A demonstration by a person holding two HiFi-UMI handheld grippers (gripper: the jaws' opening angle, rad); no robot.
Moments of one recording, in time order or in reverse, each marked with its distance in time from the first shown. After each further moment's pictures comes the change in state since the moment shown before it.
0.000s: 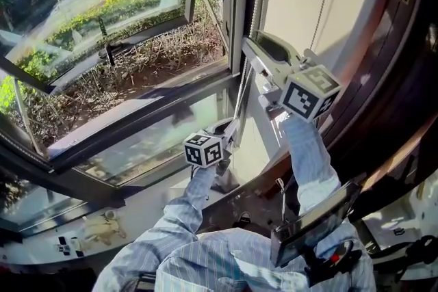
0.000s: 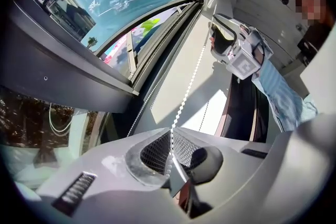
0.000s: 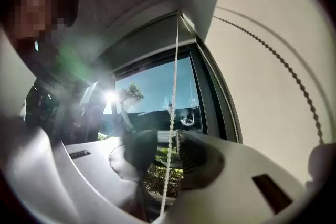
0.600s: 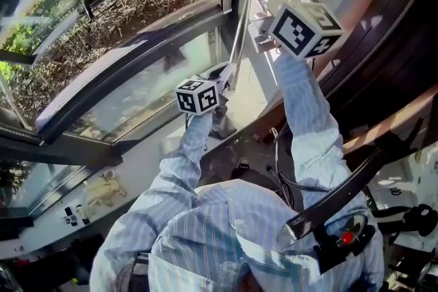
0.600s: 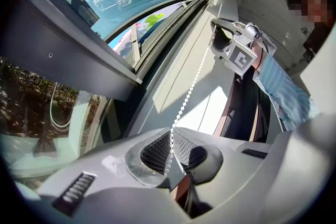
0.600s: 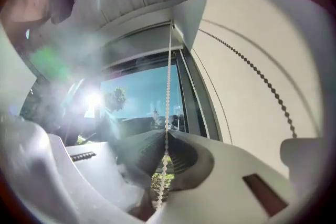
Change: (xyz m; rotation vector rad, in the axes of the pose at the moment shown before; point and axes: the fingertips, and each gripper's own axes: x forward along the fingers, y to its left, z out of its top) left arm 0.008 0.005 -0.025 -0.050 0.038 0.008; right arm -0.007 -0.032 -0.006 -0.002 -0.100 -0.186
